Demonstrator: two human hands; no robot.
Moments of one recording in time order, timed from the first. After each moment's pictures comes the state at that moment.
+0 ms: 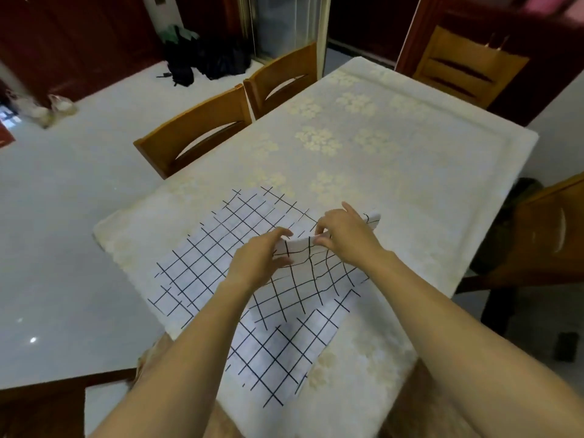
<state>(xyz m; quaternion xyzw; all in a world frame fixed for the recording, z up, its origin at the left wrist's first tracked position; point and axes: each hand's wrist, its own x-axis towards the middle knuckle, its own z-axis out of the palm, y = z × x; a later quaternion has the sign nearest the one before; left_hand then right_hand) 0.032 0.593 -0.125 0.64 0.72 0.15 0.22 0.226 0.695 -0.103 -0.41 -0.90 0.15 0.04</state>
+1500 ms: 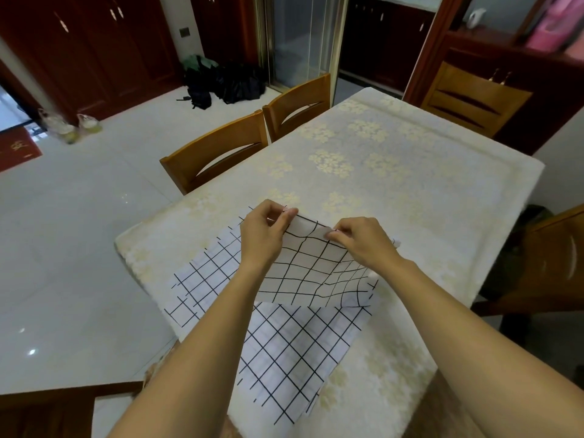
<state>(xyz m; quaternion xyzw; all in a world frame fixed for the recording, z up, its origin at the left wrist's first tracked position) 0.021 0.614 -0.063 0.42 0.69 0.53 0.25 0.218 0.698 -0.075 -0.47 -0.82 0.29 0.16</state>
